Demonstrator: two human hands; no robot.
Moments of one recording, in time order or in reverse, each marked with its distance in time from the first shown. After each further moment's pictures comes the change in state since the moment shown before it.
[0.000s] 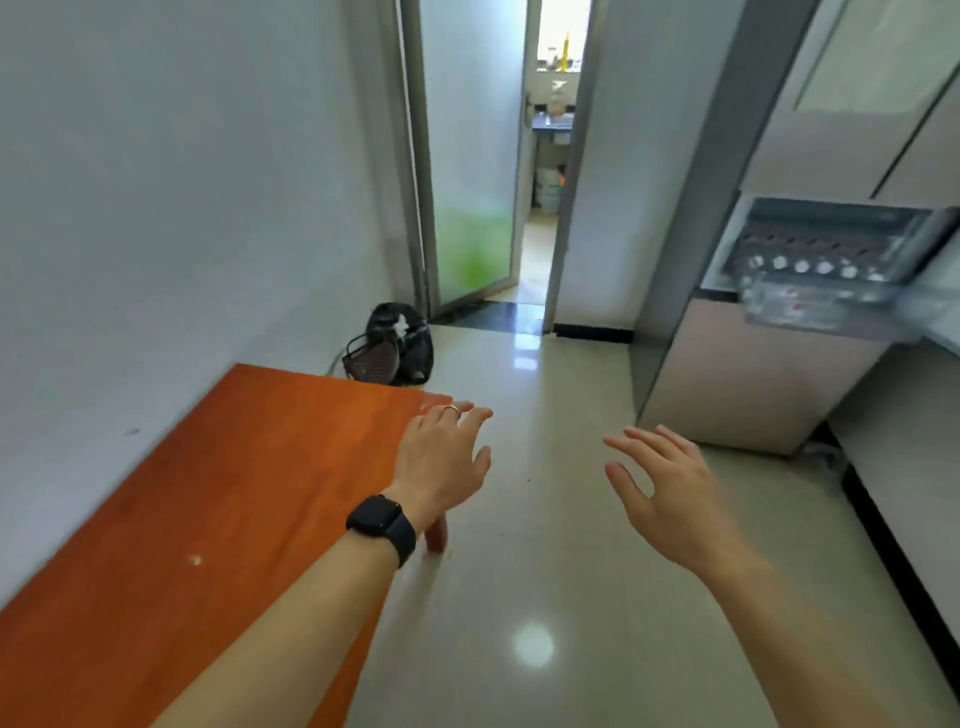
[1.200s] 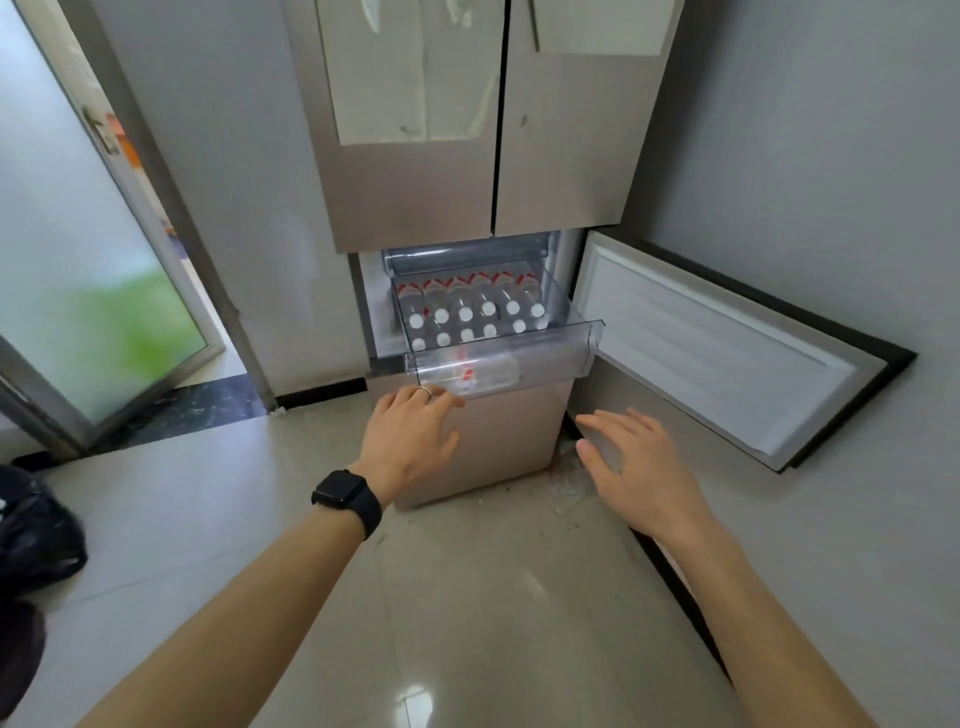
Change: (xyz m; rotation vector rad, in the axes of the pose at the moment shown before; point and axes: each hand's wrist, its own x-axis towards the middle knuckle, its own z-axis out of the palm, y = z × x) left_hand 0.539 0.541 0.142 -0.033 -0.113 0.552; right_hand 0.251 0.574 -0.240 -0.080 0.165 0.483
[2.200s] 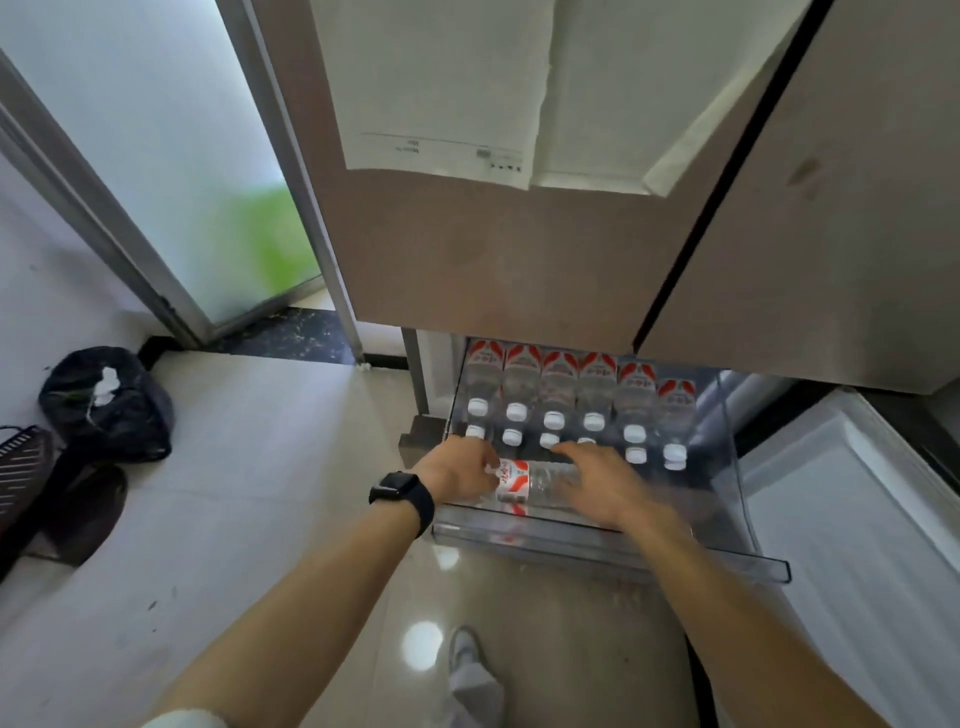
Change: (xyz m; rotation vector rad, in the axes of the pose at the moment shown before) left_hand 0.357 -0.126 0.119 -0.397 -0.500 -0.538; right_hand 0.491 0.014 0.163 -0.128 -0.673 -0.338
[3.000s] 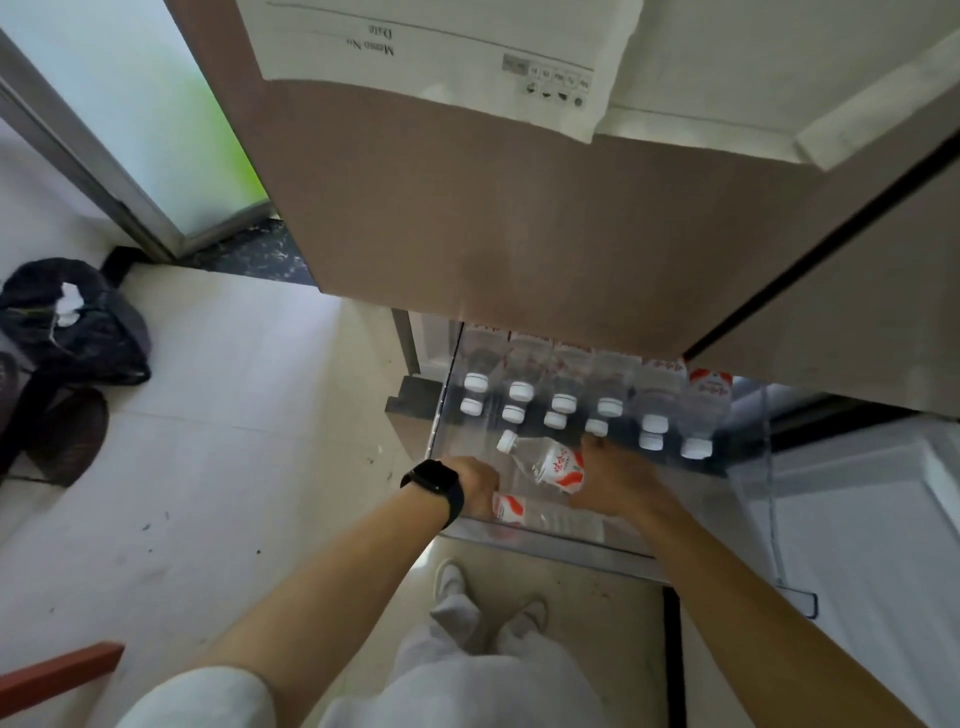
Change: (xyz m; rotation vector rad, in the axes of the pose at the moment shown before) left_hand 0.067 -0.012 0.039 0.201 -0.457 0.054; right_hand 0.078 0.038 0.038 -0.234 -0.263 0.178
